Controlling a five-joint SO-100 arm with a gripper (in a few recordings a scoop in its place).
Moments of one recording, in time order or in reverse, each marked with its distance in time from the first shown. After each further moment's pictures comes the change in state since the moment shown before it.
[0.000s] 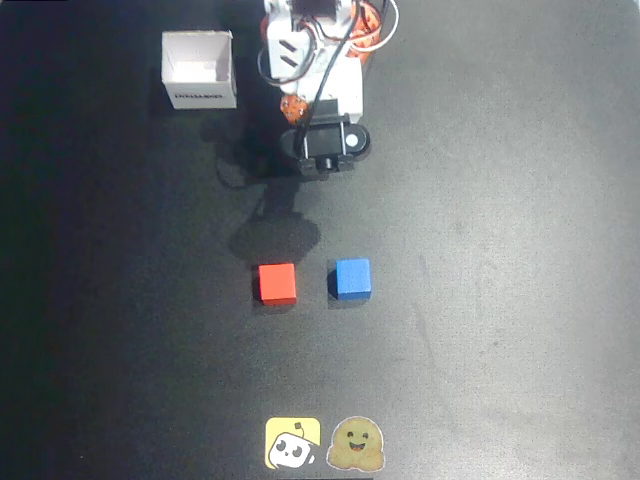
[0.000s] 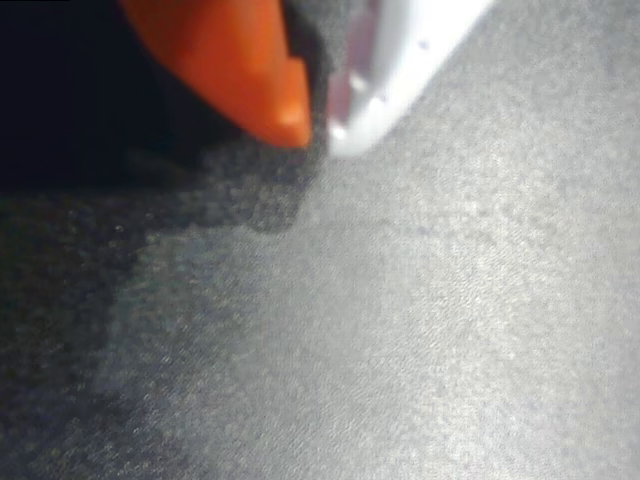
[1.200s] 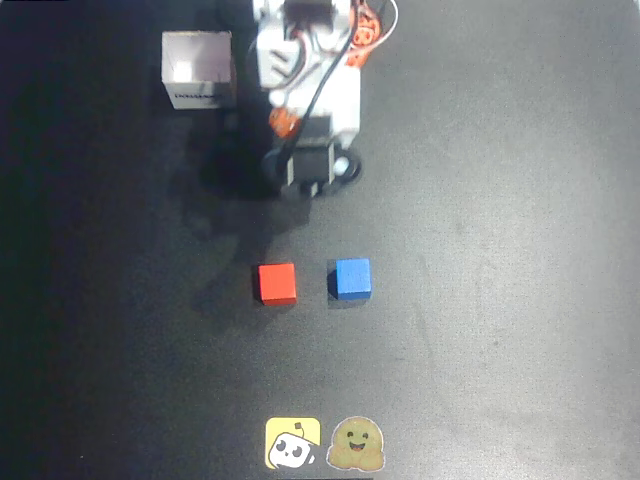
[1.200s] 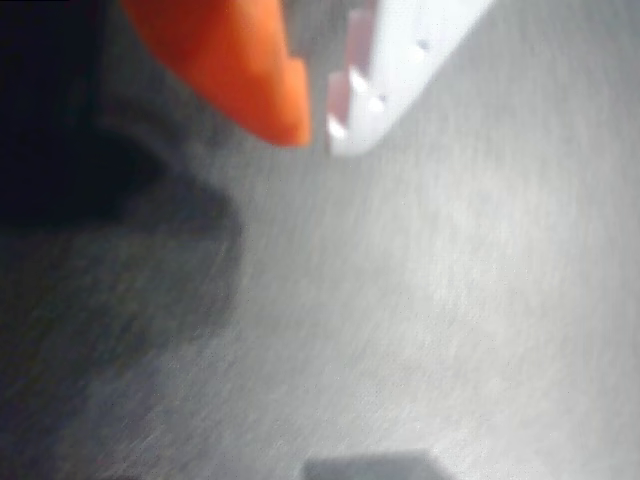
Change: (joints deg) arm 1.7 -40.7 -33.4 -3.3 2.9
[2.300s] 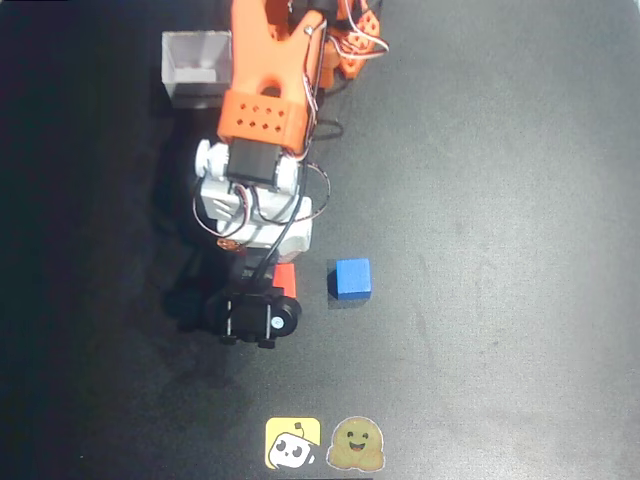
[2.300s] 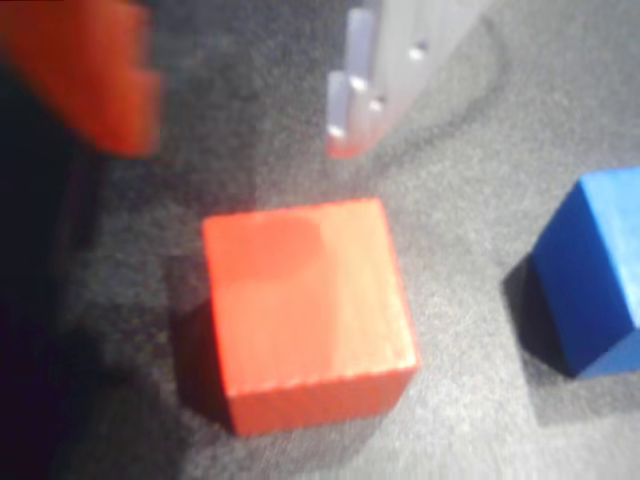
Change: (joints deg) arm 8.7 -54.8 -40.8 -0.3 -4.7
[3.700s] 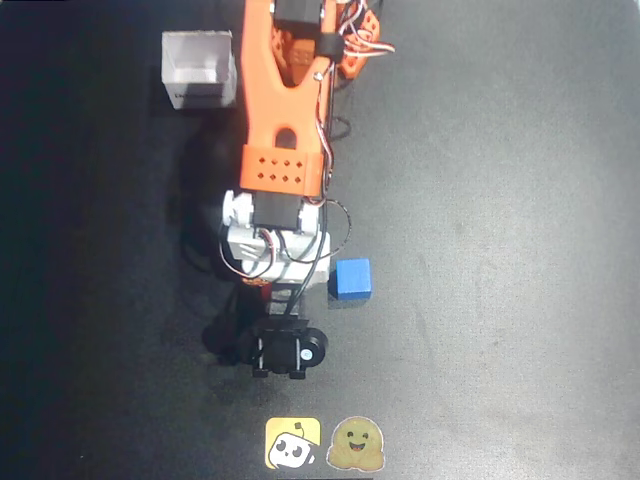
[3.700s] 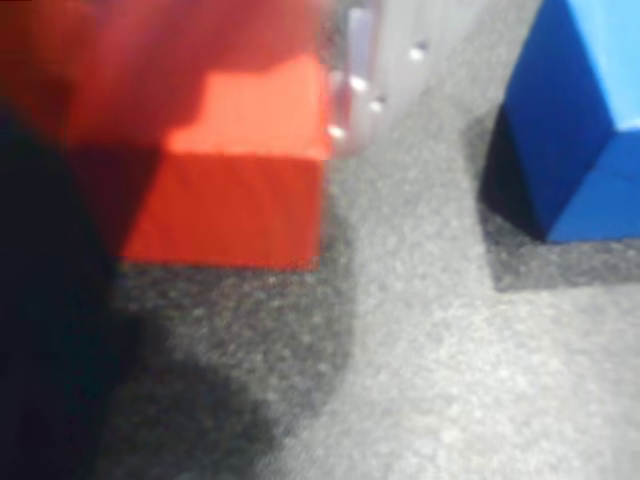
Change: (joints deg) arm -4.0 -12.7 -1.4 -9.5 0.4
